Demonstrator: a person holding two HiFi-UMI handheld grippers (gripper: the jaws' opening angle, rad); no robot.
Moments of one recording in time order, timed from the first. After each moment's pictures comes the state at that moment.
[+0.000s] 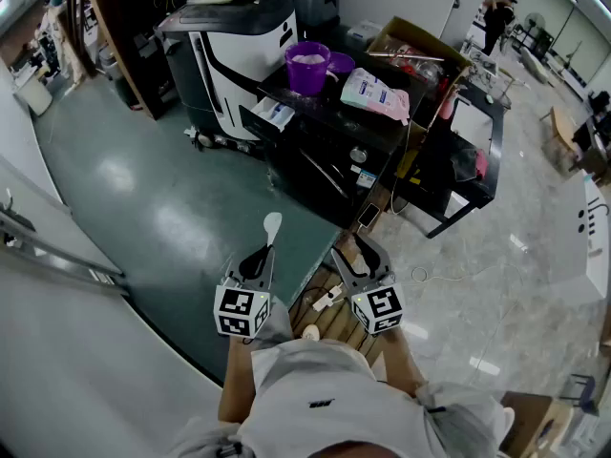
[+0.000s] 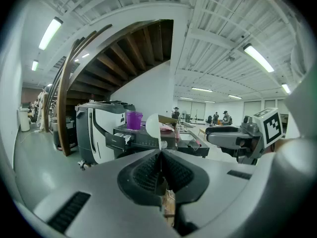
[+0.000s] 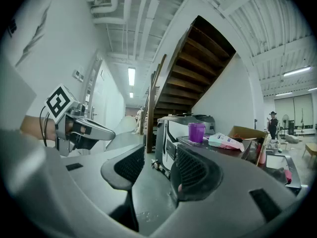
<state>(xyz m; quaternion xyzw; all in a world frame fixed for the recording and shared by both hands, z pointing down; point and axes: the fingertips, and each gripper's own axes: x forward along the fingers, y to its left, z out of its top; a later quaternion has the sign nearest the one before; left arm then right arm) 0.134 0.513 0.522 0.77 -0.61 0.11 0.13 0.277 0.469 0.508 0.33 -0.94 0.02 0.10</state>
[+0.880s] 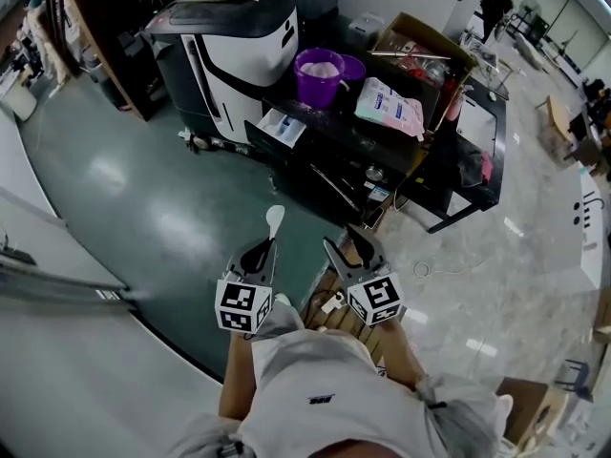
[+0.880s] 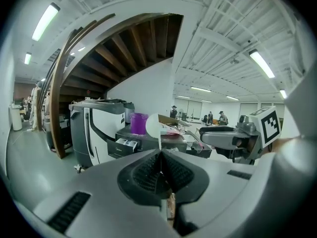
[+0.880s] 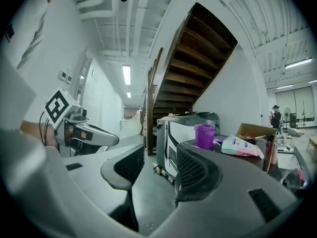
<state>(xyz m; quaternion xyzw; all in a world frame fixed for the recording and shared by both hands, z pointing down) 0.032 0.405 0.495 0.79 -0.58 0.11 0.15 0.153 0.368 0.478 0.33 -0.94 0.04 0.10</state>
